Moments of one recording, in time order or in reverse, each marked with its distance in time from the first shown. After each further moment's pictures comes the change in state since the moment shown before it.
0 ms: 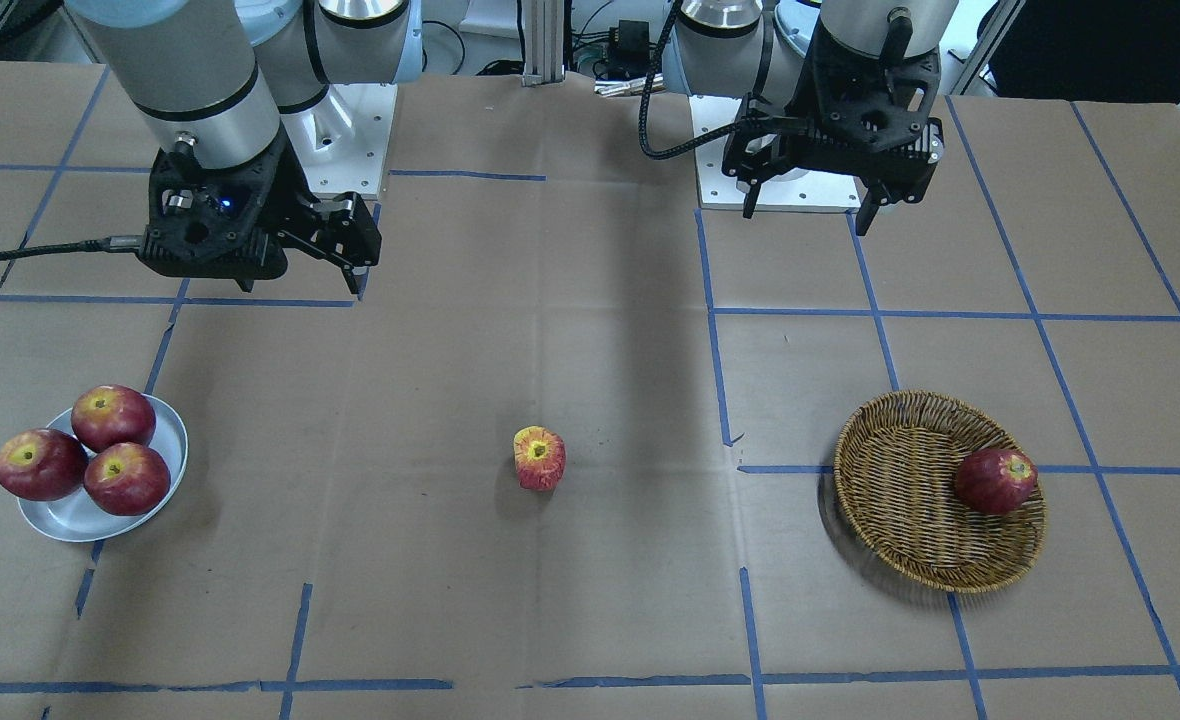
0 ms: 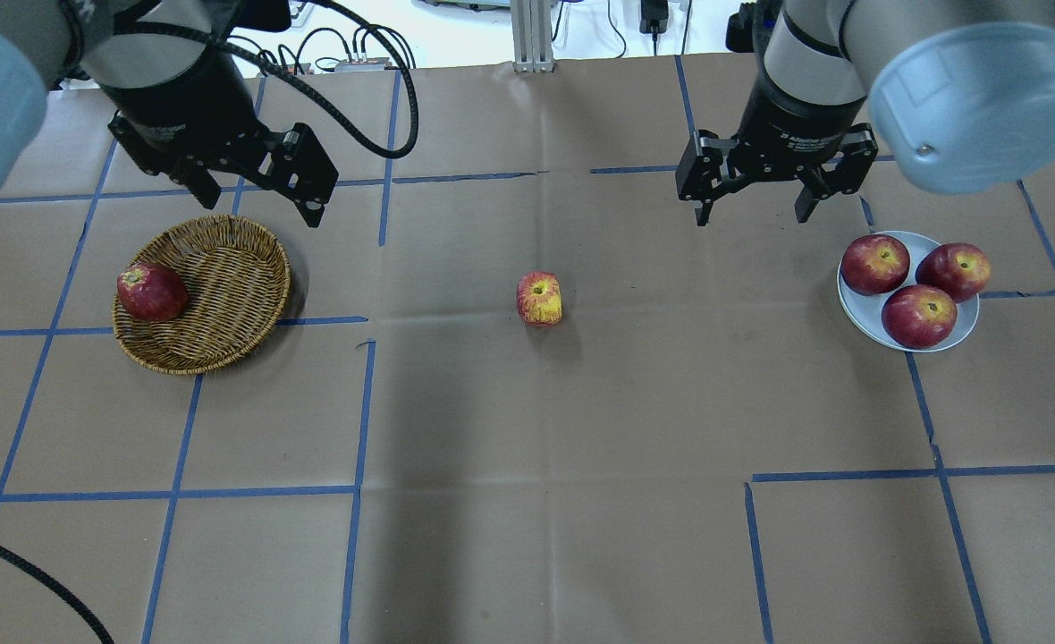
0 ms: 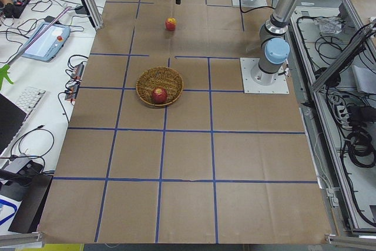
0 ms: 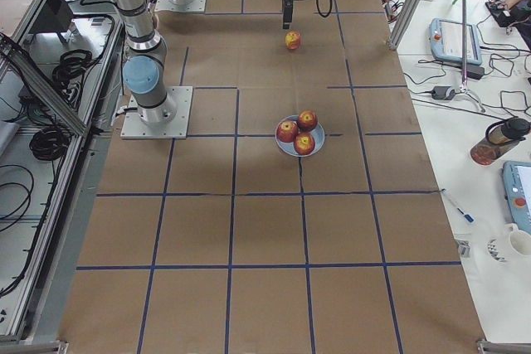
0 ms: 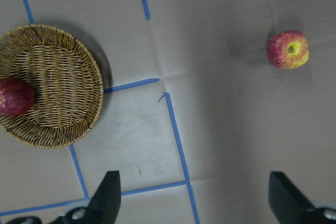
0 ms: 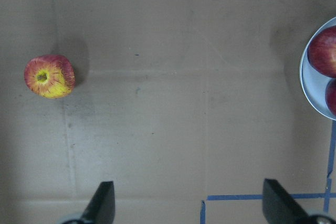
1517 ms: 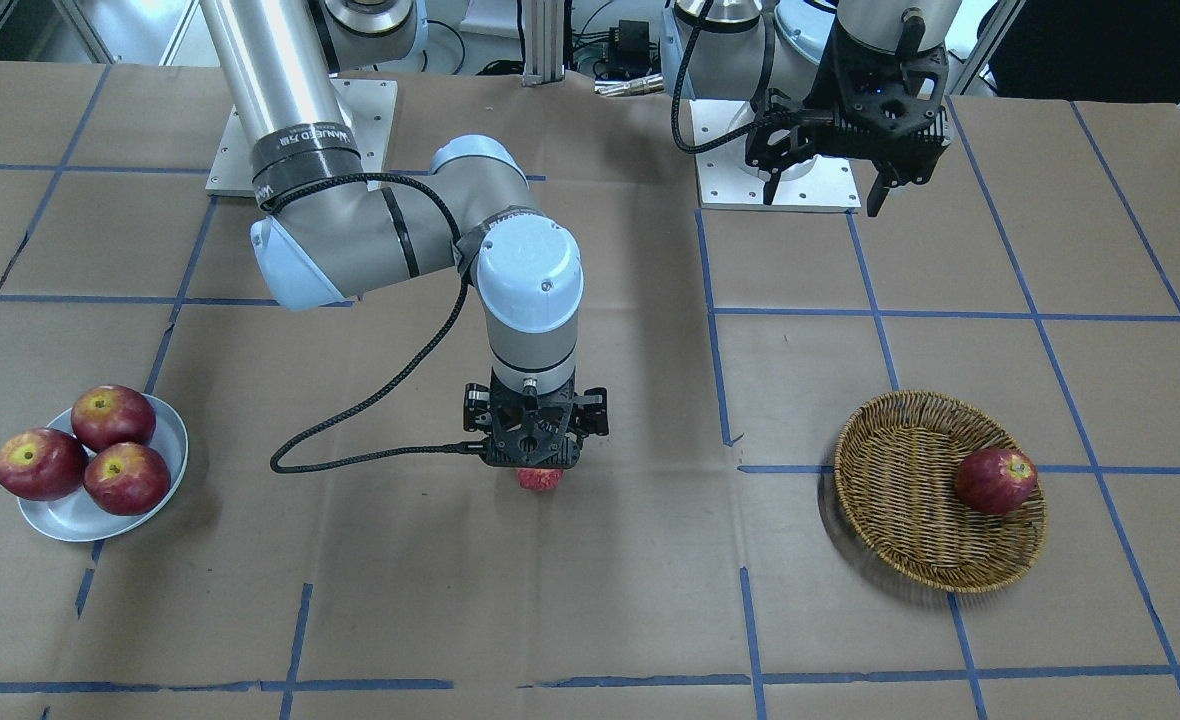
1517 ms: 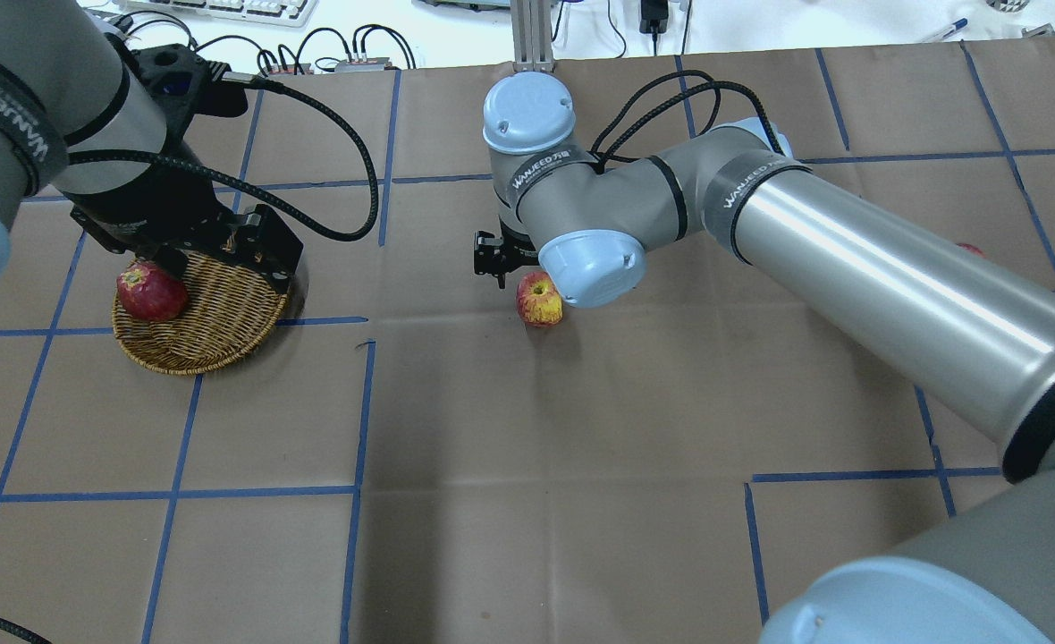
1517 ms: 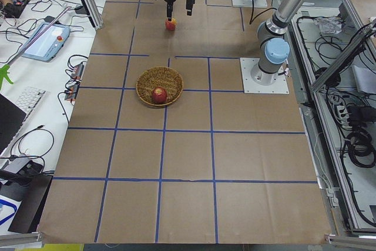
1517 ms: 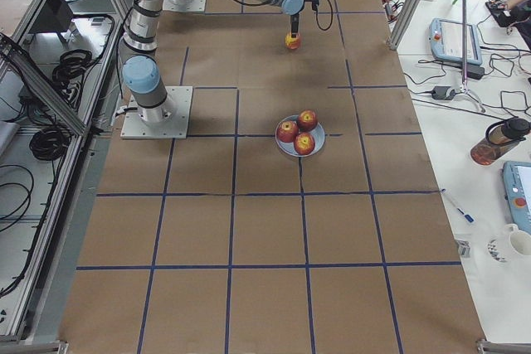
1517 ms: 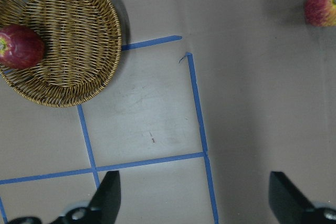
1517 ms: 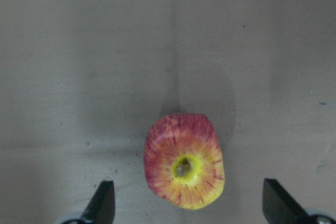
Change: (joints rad) left arm 0.048 0.097 -0.146 0.056 0.005 0.004; right arm 0.293 0.439 0.014 -0.494 -0.007 0.322
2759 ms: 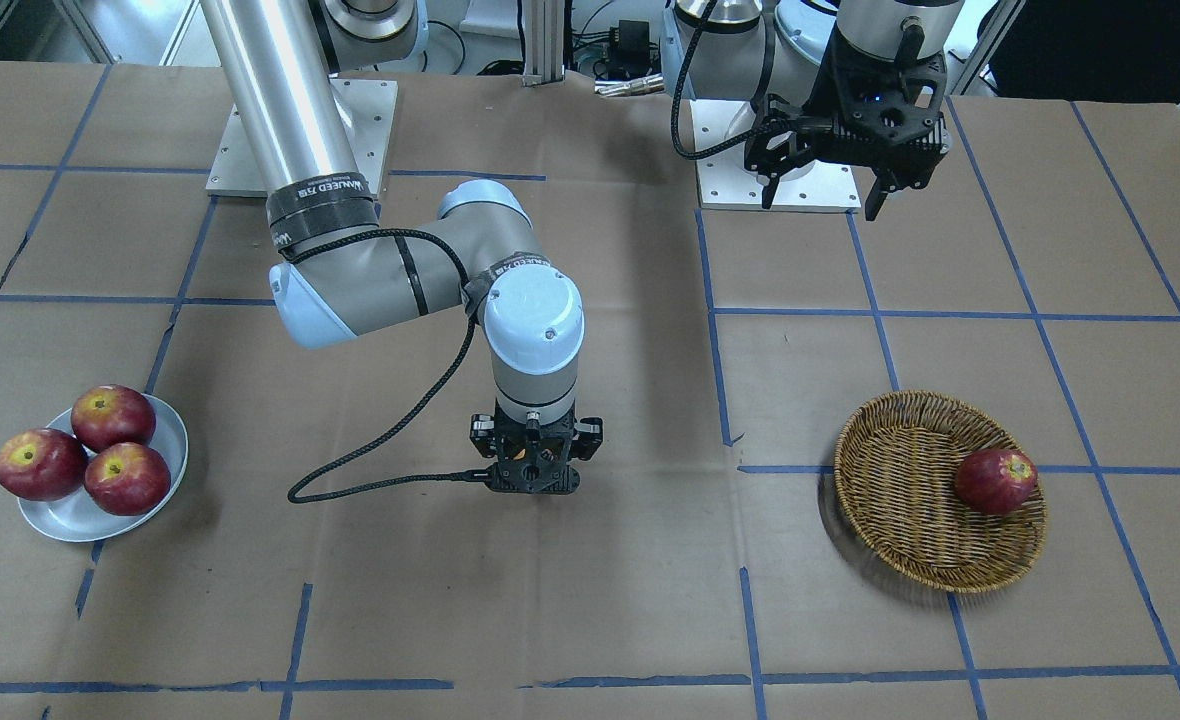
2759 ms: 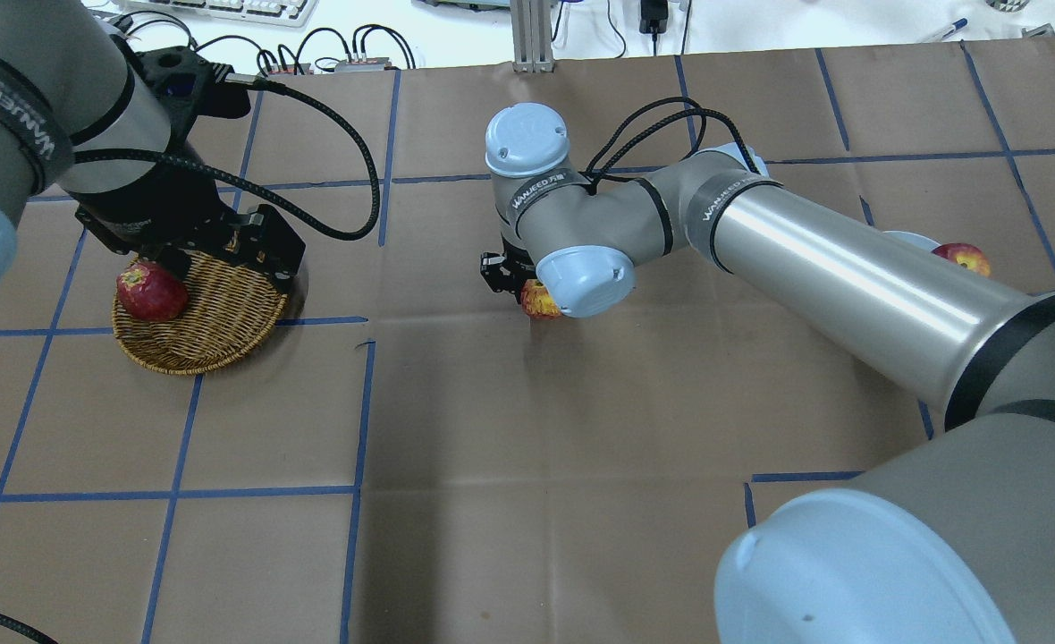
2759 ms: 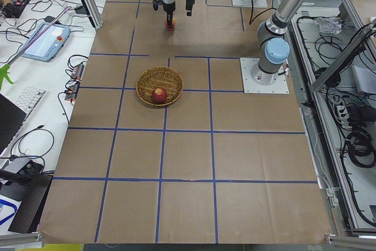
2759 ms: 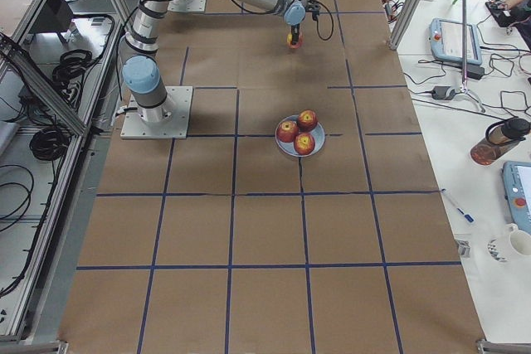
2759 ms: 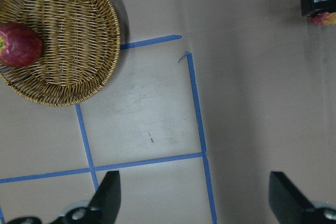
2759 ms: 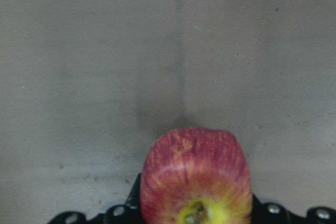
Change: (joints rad) left arm 0.000 -0.007 0.000 0.000 -0.004 -0.003; right arm -0.009 0.047 -0.005 -0.032 -0.003 -0.015
